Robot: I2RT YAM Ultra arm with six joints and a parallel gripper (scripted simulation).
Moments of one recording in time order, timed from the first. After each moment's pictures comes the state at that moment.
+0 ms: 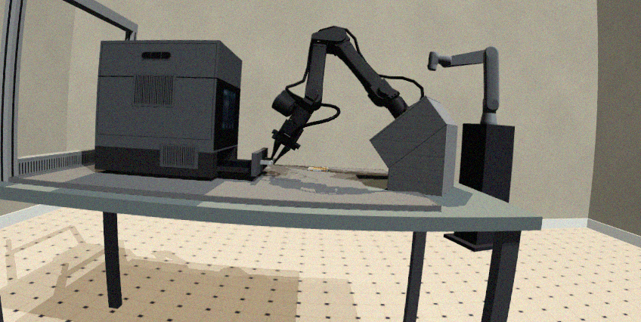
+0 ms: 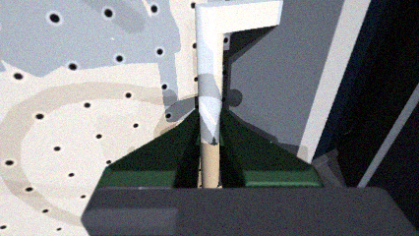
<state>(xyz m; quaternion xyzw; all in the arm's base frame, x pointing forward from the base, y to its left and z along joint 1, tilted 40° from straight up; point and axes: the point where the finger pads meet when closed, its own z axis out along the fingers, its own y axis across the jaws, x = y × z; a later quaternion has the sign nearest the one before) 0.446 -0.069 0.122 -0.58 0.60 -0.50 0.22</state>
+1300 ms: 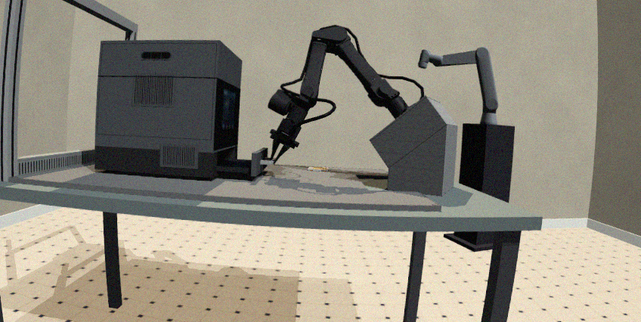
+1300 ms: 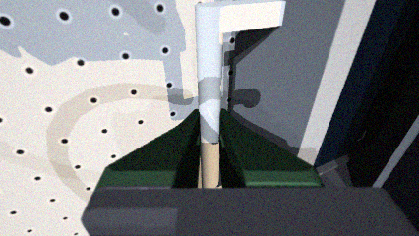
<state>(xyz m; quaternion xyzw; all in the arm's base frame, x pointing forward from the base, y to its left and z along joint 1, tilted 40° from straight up) 0.446 -0.069 0.122 -0.59 0.62 -0.48 0.20</state>
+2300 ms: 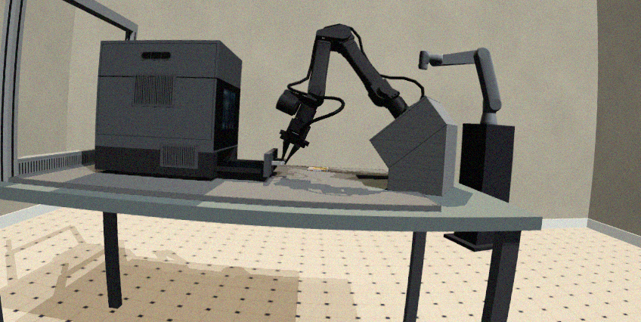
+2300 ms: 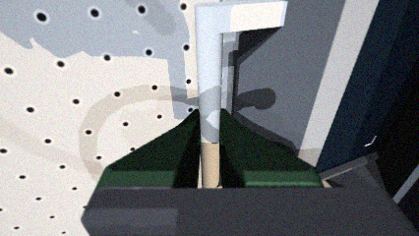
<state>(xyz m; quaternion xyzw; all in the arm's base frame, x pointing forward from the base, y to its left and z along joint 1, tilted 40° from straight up) 0.415 -0.068 0.102 -0.60 0.63 -0.46 0.19</state>
